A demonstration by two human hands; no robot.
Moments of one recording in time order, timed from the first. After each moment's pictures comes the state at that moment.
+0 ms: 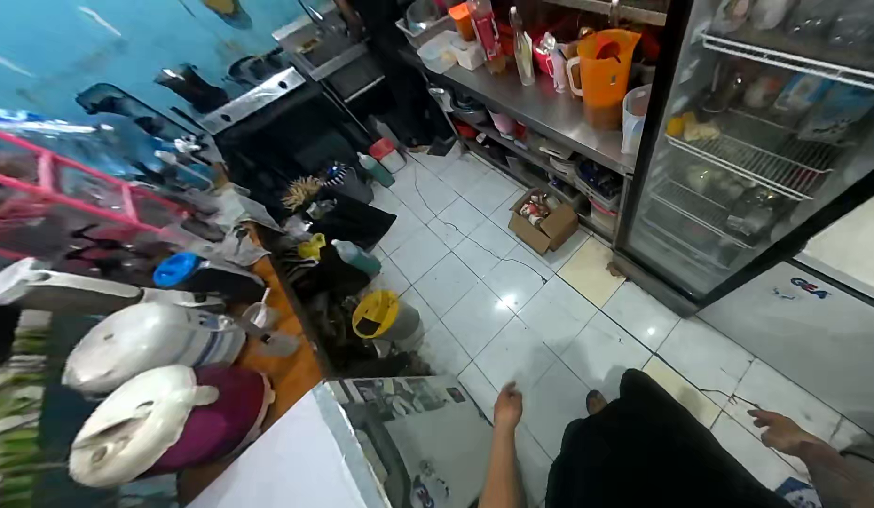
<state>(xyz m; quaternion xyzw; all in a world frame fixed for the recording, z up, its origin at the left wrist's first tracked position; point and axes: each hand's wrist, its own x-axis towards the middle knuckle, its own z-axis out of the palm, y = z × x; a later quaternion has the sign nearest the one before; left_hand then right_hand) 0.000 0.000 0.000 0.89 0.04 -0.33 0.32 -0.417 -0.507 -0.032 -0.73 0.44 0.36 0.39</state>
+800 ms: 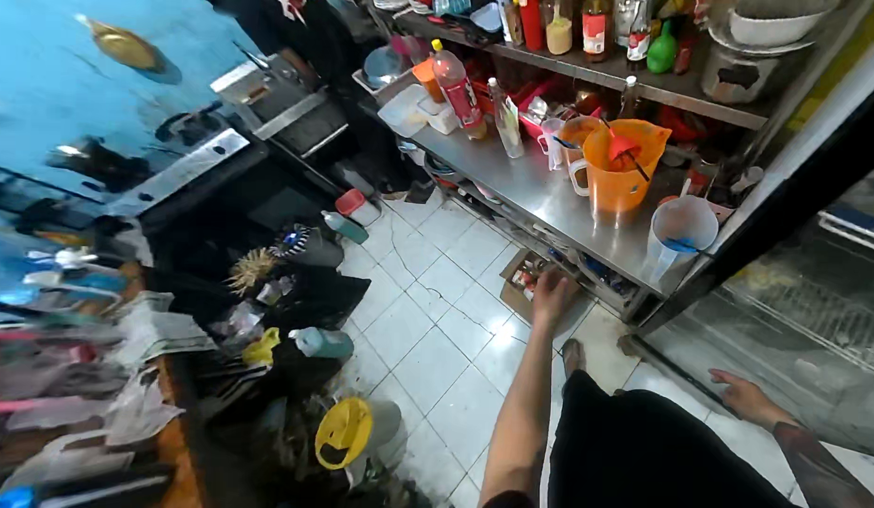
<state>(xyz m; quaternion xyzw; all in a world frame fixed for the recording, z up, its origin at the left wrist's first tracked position) 0.538 -0.558 0.122 0.75 -0.18 -0.23 0.59 0.104 -0.775 0.007 -0.77 0.40 0.19 0.46</state>
